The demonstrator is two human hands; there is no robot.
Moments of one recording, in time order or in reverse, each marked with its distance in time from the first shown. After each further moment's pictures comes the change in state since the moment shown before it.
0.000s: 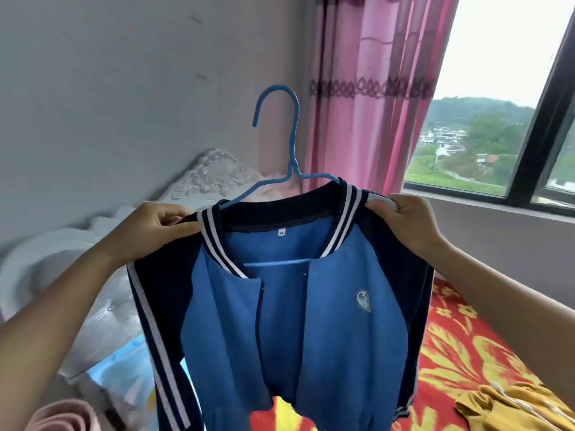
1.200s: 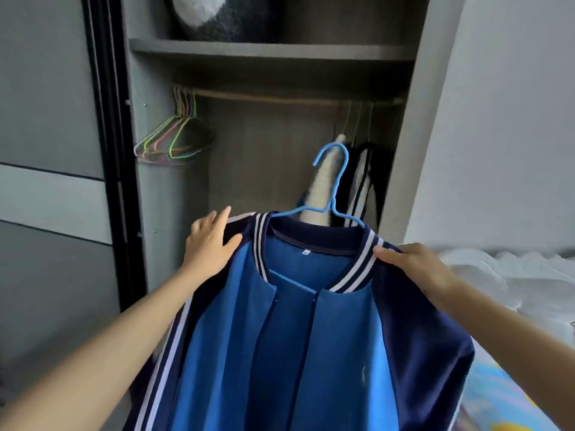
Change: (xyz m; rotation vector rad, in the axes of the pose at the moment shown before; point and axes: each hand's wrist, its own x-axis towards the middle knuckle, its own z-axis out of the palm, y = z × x) left_hand -0.629 0.022 -0.344 1.003 0.951 -0.902; right_hand -0.339 -0.558 0.113 0.793 -1.239 -0.170
